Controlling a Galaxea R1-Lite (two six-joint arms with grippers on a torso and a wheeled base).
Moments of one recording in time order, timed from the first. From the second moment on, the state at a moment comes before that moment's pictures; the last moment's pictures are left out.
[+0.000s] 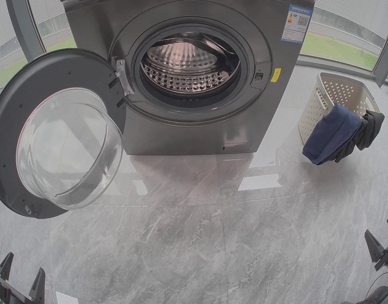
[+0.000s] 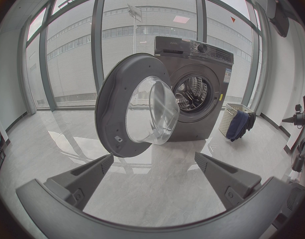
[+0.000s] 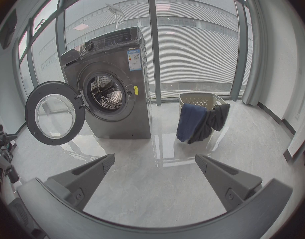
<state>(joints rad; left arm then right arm) -0.01 0.02 -0.02 0.00 0.00 -0.03 0.09 0.46 -0.02 -0.37 -0.05 0.04</state>
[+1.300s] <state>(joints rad) -0.01 0.02 -0.02 0.00 0.00 -0.03 0.00 0.01 -0.02 0.00 0.00 -0.01</state>
